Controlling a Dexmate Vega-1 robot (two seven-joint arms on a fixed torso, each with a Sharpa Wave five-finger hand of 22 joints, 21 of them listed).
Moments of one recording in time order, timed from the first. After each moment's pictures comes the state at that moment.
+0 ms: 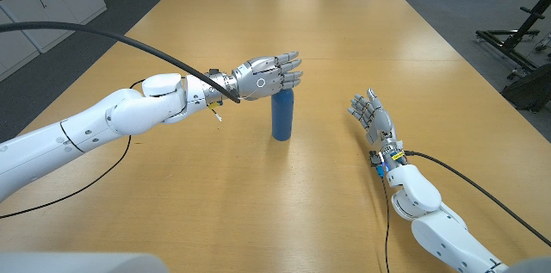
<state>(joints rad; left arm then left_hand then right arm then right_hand) 0.74 1.14 0.62 -2.23 1.87 -0.14 0.25 0.64 -0.17 0.50 -0.16 0.19 0.18 -0.17 0.29 0.22 0.20 -0.16 0.17 0.20 0.24 -0.04 0.18 0.19 0.27 -0.04 0.19 0.17 -1.47 -0.63 -0.21 -1.88 0.56 0.33 -0.26 0.19 0.09 0.22 -0.10 0.17 0.17 0.13 0.20 0.19 0.21 0.11 0.22 0.20 0.07 0.10 0.25 0.26 0.13 0.03 0.43 0.18</state>
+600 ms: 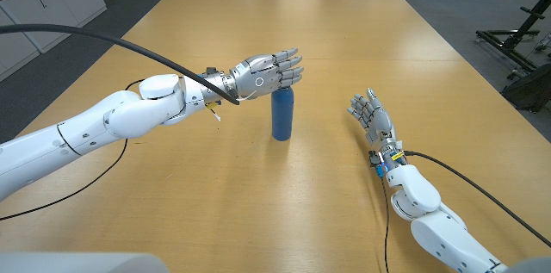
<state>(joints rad) 0.76 1.15 0.60 -2.24 1.90 -0.09 0.24 0.56 -0.16 0.47 -0.14 0.19 0.14 -0.15 0.28 0.22 0.16 -0.13 0.18 0.20 0.20 -0.04 0.18 0.19 0.25 -0.04 0.18 0.17 -1.47 -0.63 -0.21 -1.89 0.55 0.33 -0.27 0.19 0.09 0.22 -0.10 0.17 0.17 0.13 0.20 0.19 0.21 0.11 0.22 0.20 0.07 0.10 0.26 0.26 0.14 0.03 0.43 0.18</state>
